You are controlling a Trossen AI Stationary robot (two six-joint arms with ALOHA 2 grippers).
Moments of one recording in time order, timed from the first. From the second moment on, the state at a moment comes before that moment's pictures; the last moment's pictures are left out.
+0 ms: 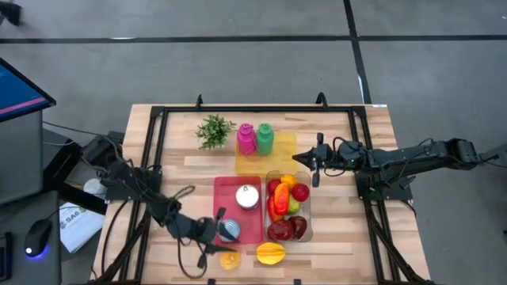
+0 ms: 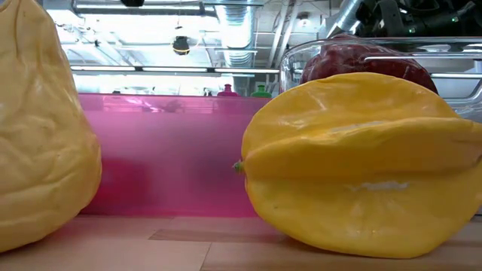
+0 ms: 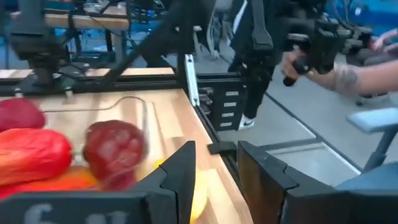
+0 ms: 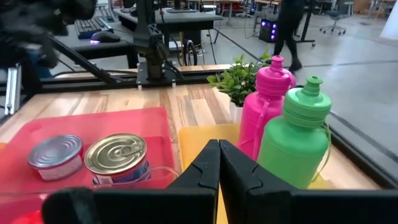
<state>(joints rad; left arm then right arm) -0.69 1.54 0.72 0.66 -0.38 -0.16 -0.02 0.90 0.37 0.36 0.16 0.02</state>
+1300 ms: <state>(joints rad) -0.74 1.68 0.93 0.25 -0.31 -0.12 -0.02 0.90 0.37 0.31 0.16 0.16</state>
